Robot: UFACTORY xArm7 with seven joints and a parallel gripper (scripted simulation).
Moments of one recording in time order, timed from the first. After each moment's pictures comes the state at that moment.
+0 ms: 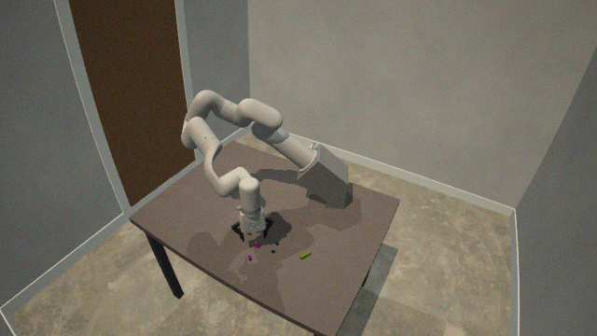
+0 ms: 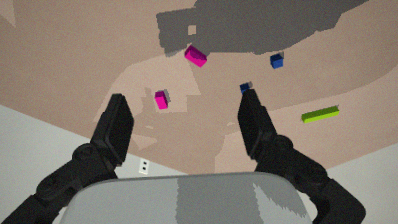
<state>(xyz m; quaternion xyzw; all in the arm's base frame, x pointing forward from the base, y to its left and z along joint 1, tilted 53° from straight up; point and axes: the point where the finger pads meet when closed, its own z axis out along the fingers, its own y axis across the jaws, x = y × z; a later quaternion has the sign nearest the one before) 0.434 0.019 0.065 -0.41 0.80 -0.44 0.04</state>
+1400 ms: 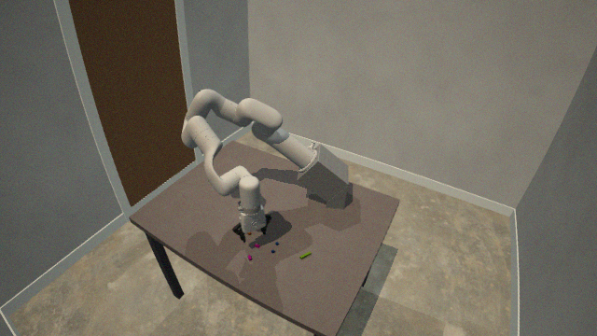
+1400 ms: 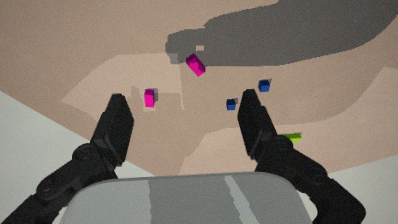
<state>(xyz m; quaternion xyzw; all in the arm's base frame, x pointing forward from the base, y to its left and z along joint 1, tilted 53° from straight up) 0.430 0.014 0.068 -0.52 0.73 -0.45 -0.02</state>
